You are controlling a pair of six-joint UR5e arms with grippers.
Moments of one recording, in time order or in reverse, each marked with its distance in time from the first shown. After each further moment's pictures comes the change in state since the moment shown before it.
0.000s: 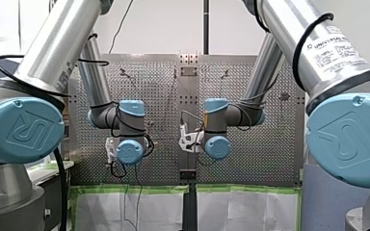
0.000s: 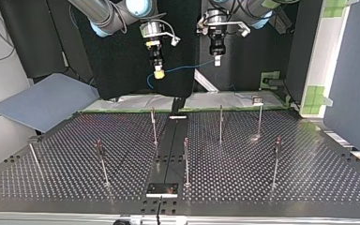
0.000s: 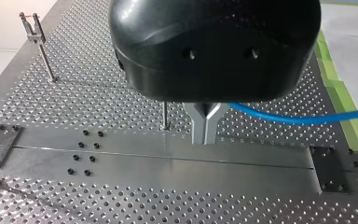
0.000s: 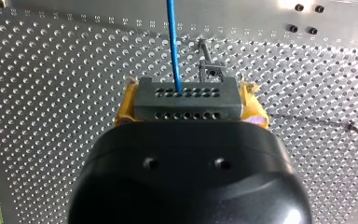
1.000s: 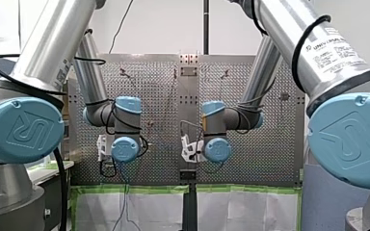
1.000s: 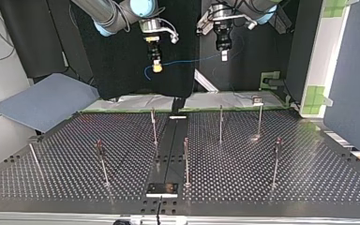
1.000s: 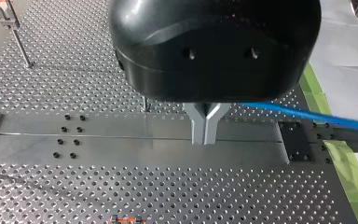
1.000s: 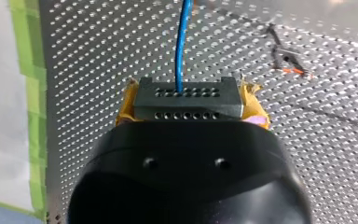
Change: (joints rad) left arm 0.000 0.047 -0.043 -0.060 -0.066 0.058; right arm 0.018 0.028 -0.001 0.162 0.089 -0.046
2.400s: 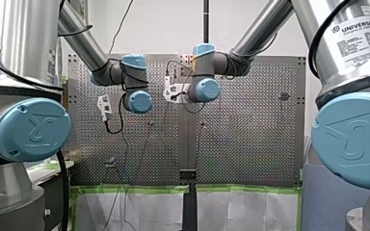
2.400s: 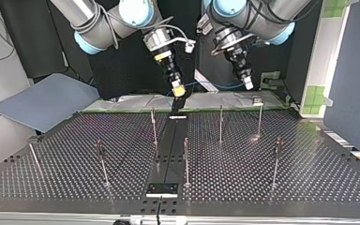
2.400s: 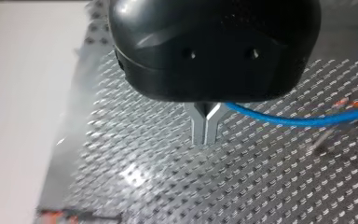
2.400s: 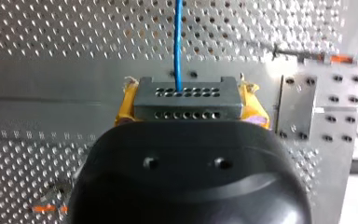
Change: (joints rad) left arm 0.101 0.300 0.249 -0.310 -0.226 -0.052; right arm 0.027 -0.242 -0.294 0.367 -0.294 0.114
